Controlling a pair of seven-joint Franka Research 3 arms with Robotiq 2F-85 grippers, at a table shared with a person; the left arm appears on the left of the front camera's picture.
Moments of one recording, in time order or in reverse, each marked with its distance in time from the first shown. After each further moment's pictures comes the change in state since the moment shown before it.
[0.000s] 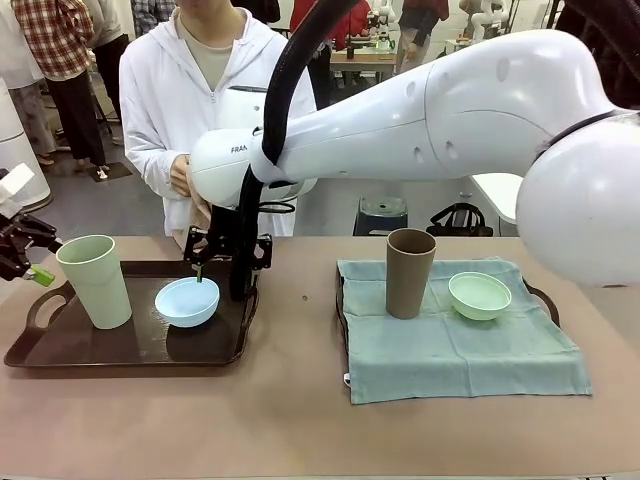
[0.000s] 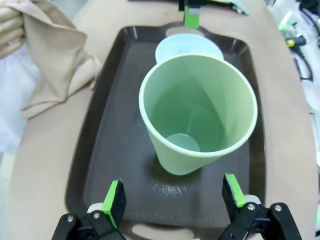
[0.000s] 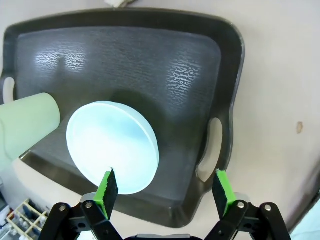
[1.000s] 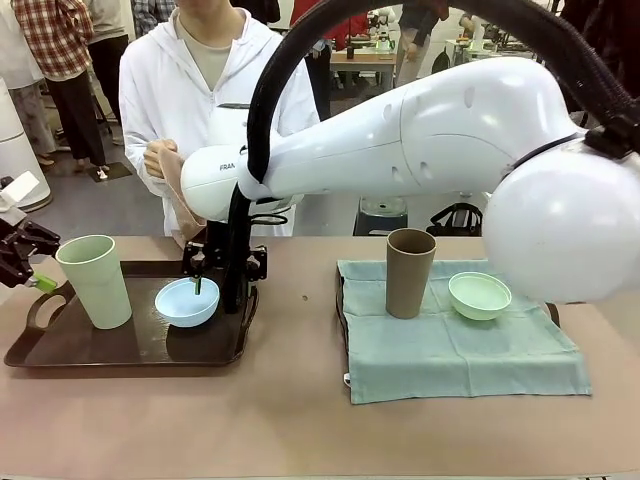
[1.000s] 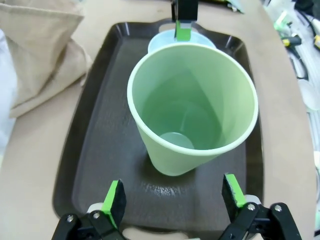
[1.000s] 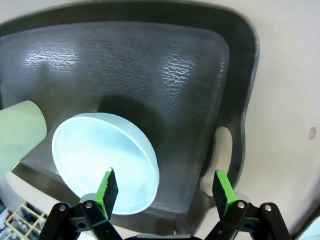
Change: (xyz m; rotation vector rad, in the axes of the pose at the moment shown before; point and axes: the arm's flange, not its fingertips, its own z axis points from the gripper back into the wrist) left arm -0.009 -0.001 -0.012 -0.035 -0.002 0.016; right arm 0.005 0.008 -0.031 -0.040 0.030 -0.022
